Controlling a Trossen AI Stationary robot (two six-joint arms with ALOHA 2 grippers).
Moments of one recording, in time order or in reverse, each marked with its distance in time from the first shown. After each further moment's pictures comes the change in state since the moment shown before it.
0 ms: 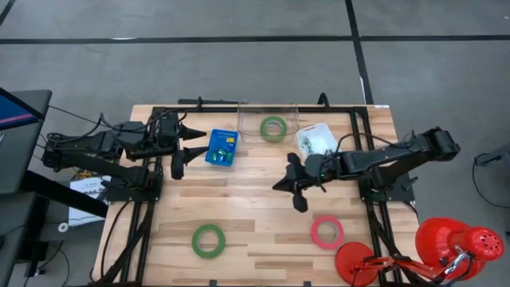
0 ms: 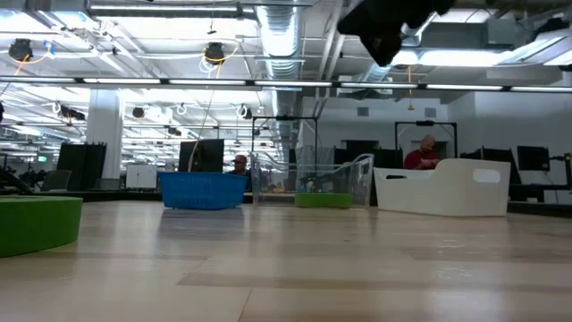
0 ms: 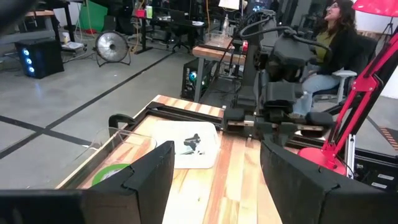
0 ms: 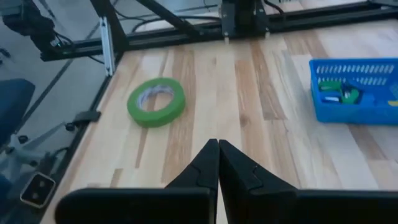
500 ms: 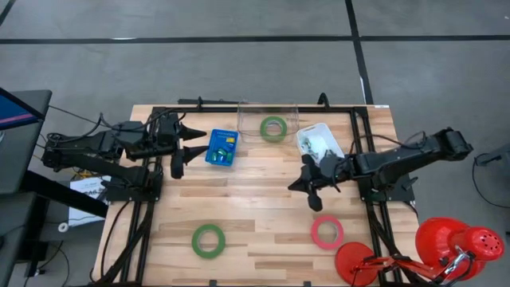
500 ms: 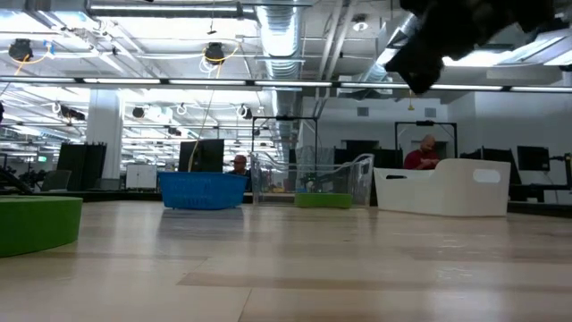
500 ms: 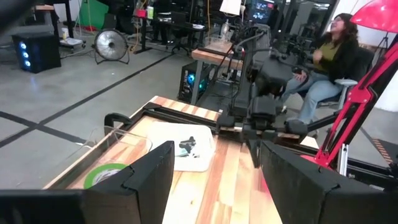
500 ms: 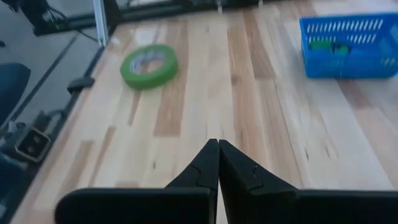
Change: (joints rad) left arm 0.000 0.000 0.000 0.013 0.000 -0.048; right arm -0.001 -0.190 -0.244 0.017 0.000 0.007
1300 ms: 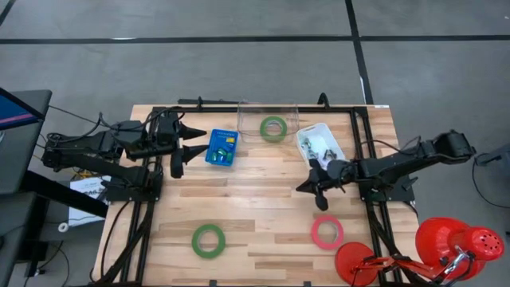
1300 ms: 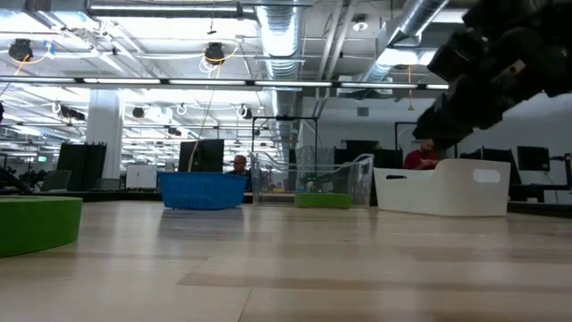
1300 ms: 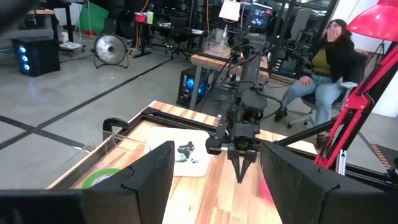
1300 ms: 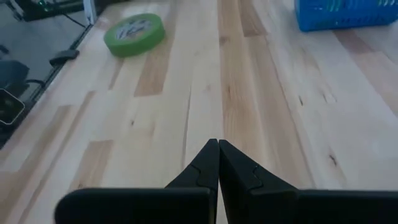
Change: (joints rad) left arm 0.000 0.000 0.001 0.022 0.000 0.000; right arm -0.068 -0.042 -0.367 0.351 -0.059 0.000
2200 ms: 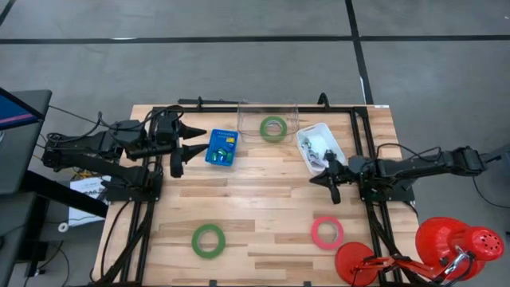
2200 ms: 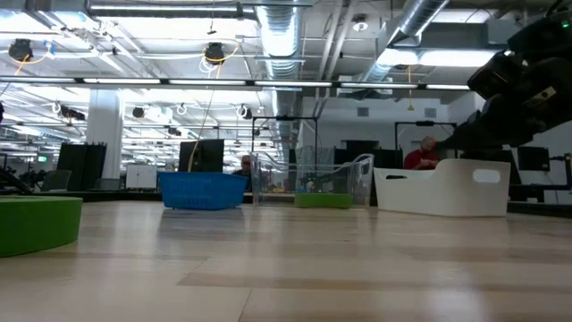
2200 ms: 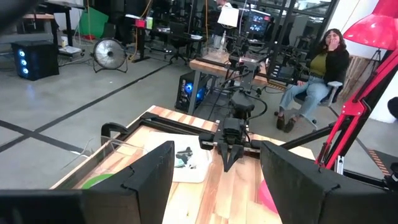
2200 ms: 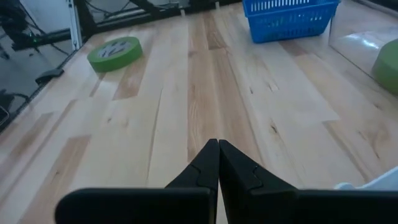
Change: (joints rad) left arm 0.000 0.000 0.000 0.025 0.000 0.000; right arm -0.110 -0.492 -0.265 -0.090 0.001 -0.019
